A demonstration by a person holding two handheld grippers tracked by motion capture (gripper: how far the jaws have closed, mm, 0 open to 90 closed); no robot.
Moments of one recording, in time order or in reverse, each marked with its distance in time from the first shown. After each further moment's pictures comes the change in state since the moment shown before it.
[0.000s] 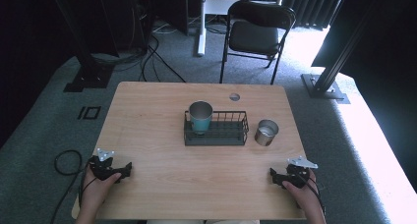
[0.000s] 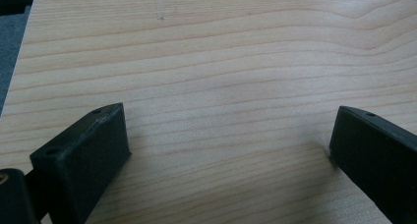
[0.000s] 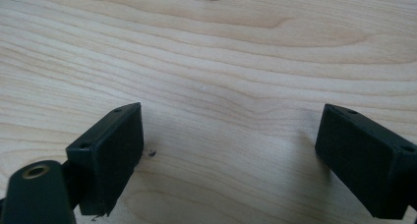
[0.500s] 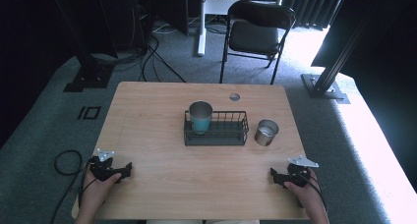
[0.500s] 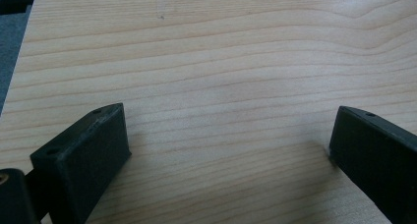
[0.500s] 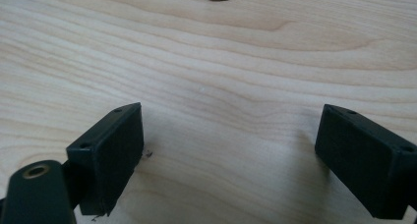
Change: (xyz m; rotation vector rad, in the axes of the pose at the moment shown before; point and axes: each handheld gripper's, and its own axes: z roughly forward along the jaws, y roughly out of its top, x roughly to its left) left arm -0.001 -0.001 -0.001 -0.001 0.004 -0.004; right arm -0.005 0.002 0.002 0.000 0.020 -0.021
